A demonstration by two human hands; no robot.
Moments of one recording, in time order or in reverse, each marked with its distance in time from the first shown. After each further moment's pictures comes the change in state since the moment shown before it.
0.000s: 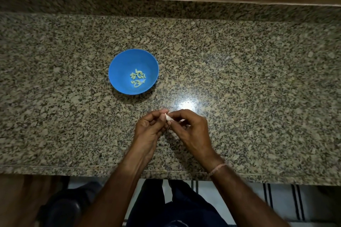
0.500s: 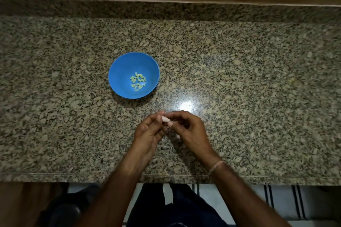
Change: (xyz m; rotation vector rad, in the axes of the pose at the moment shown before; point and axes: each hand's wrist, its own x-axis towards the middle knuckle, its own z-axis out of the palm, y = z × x) left_hand 0.016 -0.003 -0.018 -0.125 0.012 -0.096; right_hand 0.009 0.008 0.011 0.253 -0.053 0.227
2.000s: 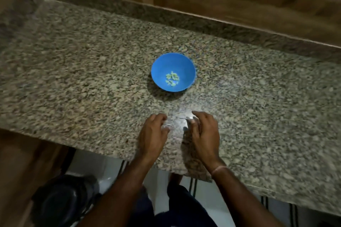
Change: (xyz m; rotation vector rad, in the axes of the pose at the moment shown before) left_hand -0.037 0.002 -0.069 1.320 0.336 0.553; right_hand -0.017 0.020 0.039 -0.758 0.198 -0.214
